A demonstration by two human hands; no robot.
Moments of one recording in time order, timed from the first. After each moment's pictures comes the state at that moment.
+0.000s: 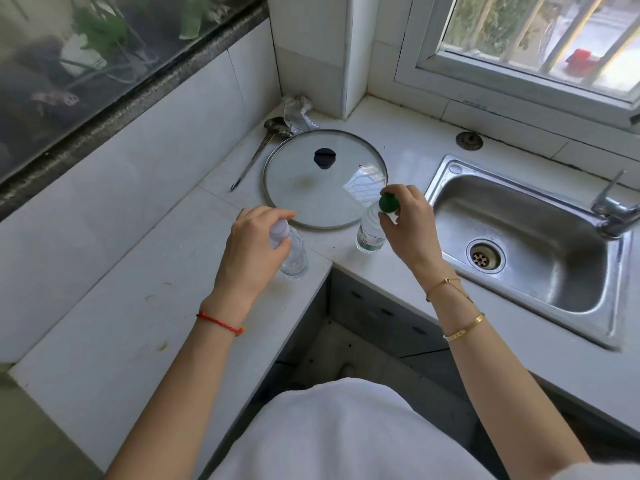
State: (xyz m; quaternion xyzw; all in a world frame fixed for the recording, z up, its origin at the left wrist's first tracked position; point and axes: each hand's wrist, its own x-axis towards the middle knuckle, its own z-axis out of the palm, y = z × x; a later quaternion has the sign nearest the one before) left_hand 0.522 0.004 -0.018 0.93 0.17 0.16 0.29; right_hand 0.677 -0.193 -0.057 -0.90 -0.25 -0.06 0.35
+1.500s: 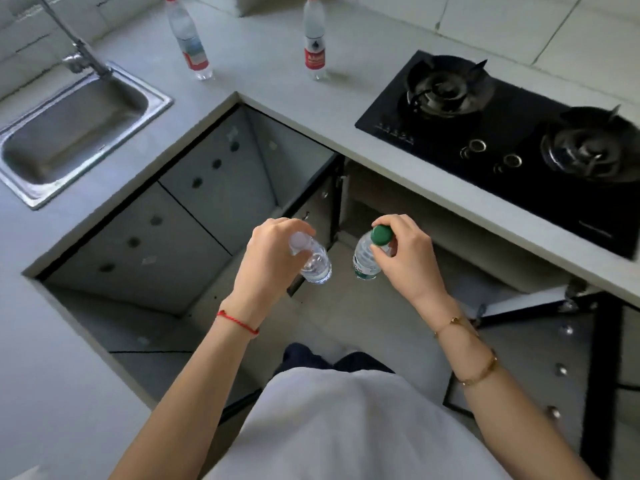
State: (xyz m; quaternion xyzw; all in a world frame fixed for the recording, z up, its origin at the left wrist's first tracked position) left_hand 0.116 -0.266 -0.050 0.80 -0.49 -0.15 0.31; right_hand -0.073 -0.383 -0.078 -0.83 0.41 -0.25 0.30
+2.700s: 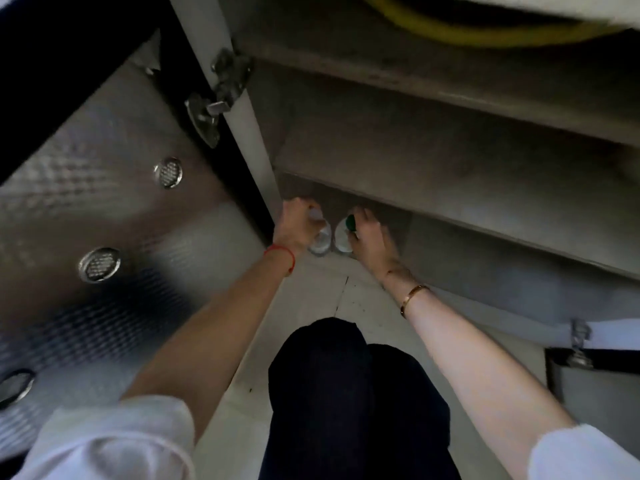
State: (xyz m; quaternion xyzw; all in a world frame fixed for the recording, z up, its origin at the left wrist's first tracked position) left_hand 0.155 -0.685 -0.660 0.76 -0.55 -0.27 0.20; right_hand -0.002 -0.700 -0.684 -0.81 0.55 -0.08 0.20
